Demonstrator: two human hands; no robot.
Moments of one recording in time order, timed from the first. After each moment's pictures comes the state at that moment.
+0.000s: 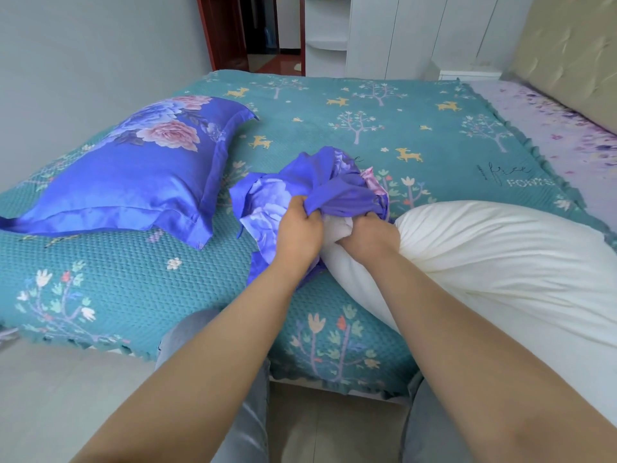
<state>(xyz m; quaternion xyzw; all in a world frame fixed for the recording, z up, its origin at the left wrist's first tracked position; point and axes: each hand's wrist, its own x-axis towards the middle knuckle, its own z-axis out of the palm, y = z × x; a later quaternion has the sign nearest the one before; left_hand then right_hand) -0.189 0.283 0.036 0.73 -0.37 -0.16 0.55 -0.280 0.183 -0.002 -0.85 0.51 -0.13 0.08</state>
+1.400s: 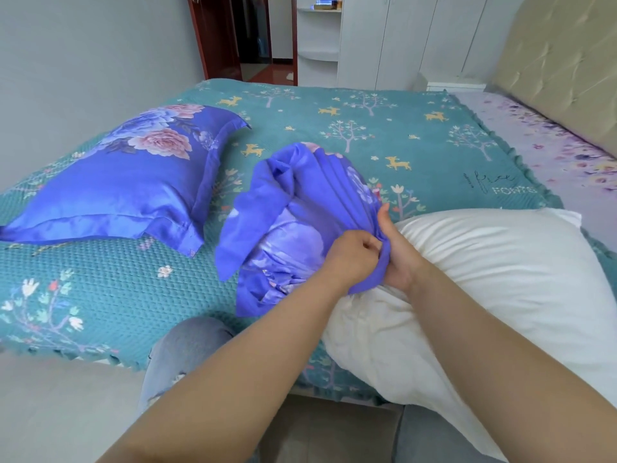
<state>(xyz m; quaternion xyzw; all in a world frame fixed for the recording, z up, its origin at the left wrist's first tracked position) -0.259 0.269 0.039 0.72 -0.50 -0.28 0.38 -0.329 0.176 0.001 -0.42 0.28 -0.28 0.82</state>
